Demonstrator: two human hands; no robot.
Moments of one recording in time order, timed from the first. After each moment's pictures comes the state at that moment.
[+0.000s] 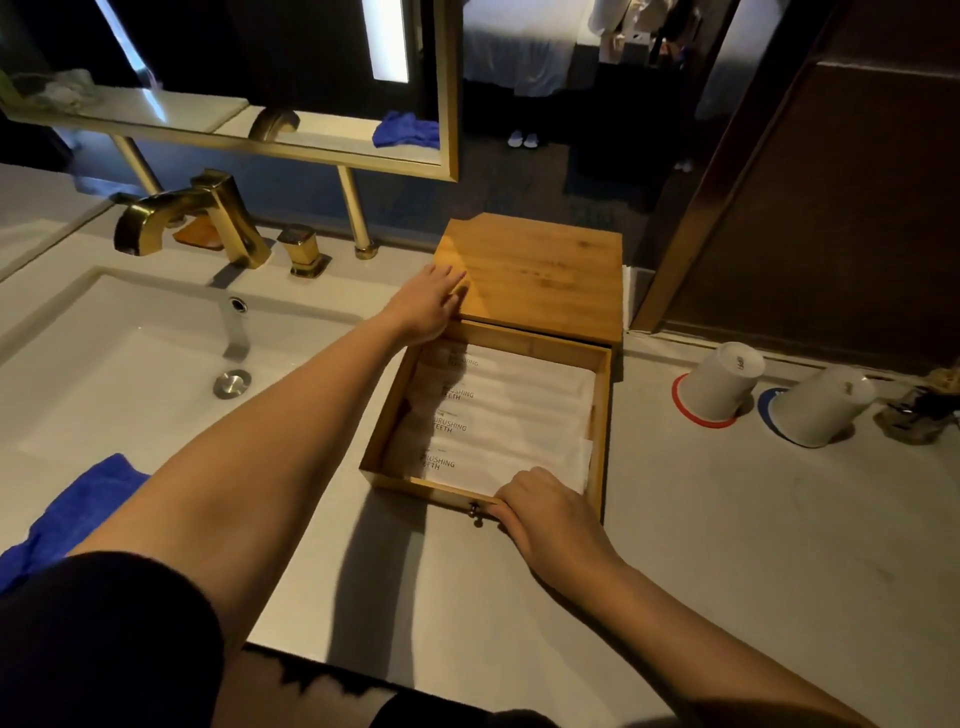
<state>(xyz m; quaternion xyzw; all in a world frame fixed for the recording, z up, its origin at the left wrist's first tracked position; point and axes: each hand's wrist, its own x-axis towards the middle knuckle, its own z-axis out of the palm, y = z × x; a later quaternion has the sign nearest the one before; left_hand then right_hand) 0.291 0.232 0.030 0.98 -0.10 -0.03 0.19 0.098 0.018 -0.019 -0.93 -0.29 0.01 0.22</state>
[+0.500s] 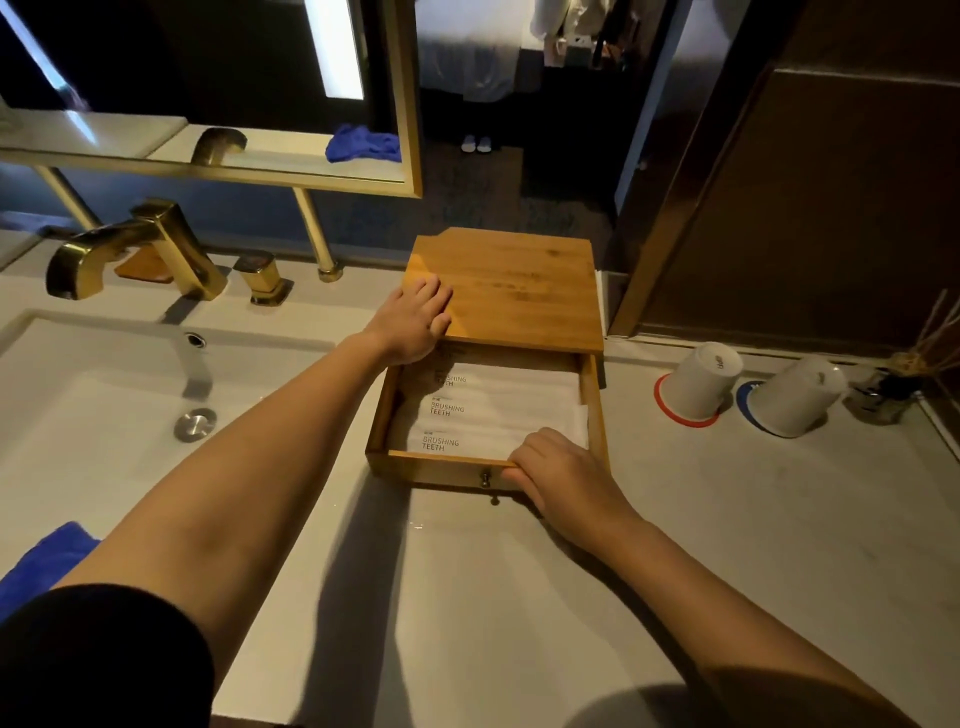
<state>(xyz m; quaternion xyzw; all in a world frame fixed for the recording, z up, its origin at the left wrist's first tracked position) 0.316 0.231 0.016 0.98 -0.17 -0.04 0.05 0.146 0.011 -0.002 -0.94 -0.27 -0.04 0.20</state>
